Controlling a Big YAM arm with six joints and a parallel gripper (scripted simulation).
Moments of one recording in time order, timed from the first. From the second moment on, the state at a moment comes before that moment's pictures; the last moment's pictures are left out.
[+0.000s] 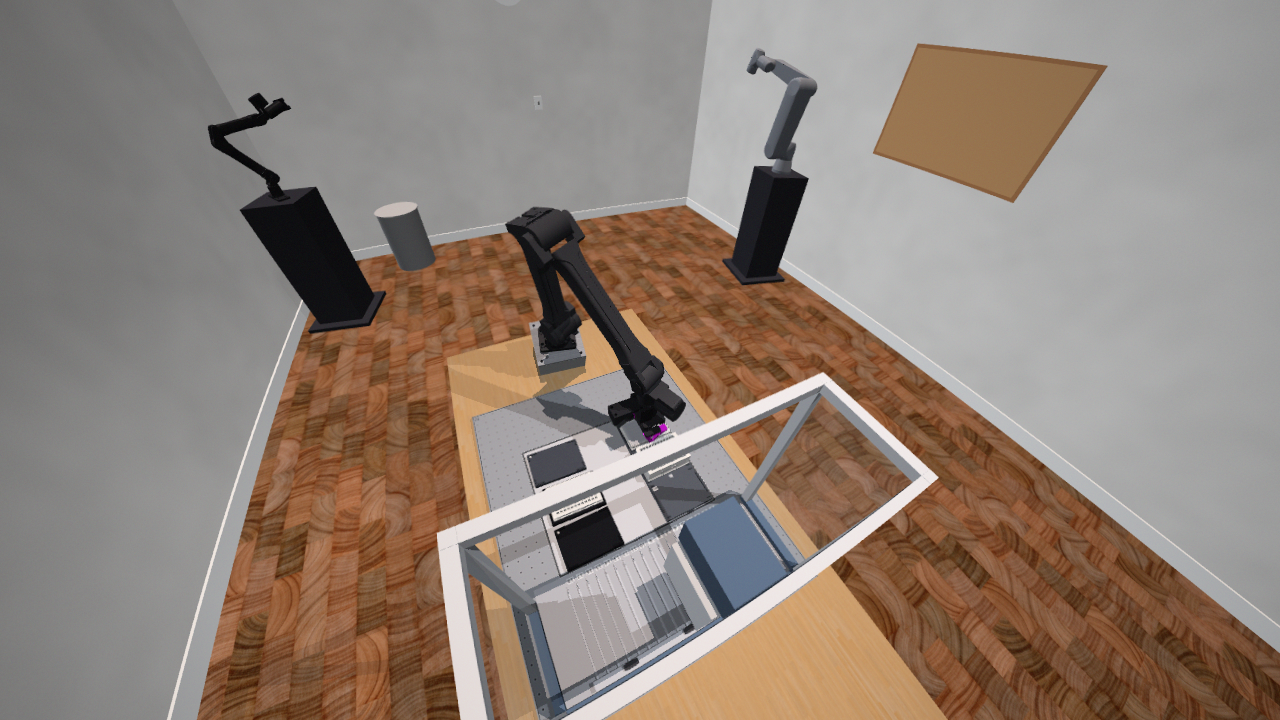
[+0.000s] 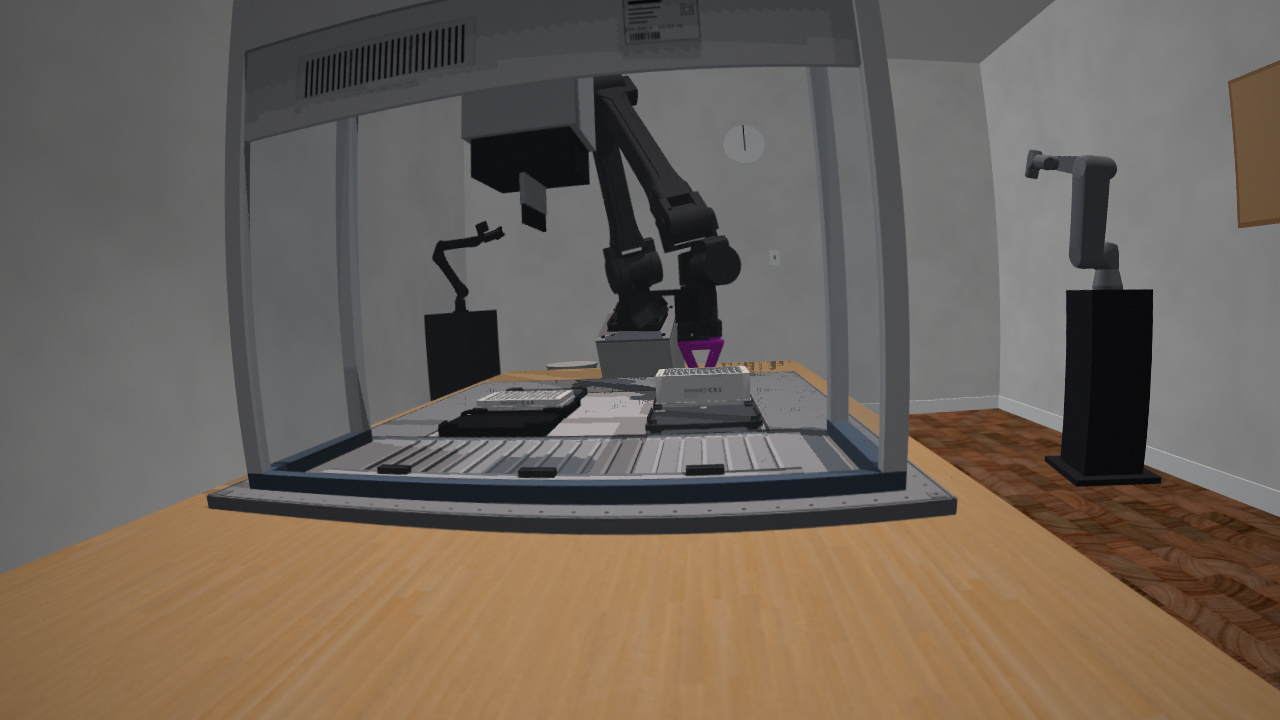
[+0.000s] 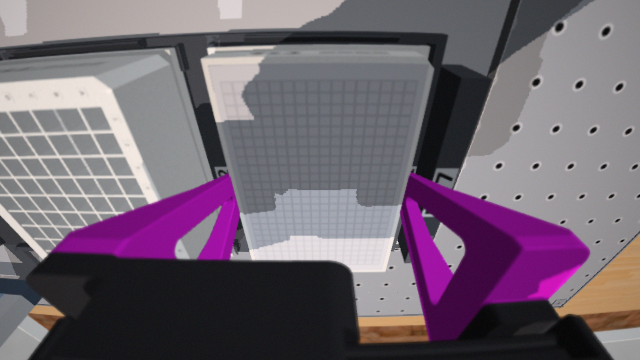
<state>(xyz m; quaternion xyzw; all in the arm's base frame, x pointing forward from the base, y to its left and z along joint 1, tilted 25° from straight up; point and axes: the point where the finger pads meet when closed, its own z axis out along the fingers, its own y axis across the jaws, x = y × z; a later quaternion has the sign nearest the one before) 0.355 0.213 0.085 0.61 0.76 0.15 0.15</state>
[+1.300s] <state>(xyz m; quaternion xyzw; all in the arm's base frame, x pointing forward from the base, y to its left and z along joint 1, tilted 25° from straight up) 0.356 0.213 0.081 0.61 0.76 0.15 0.15</state>
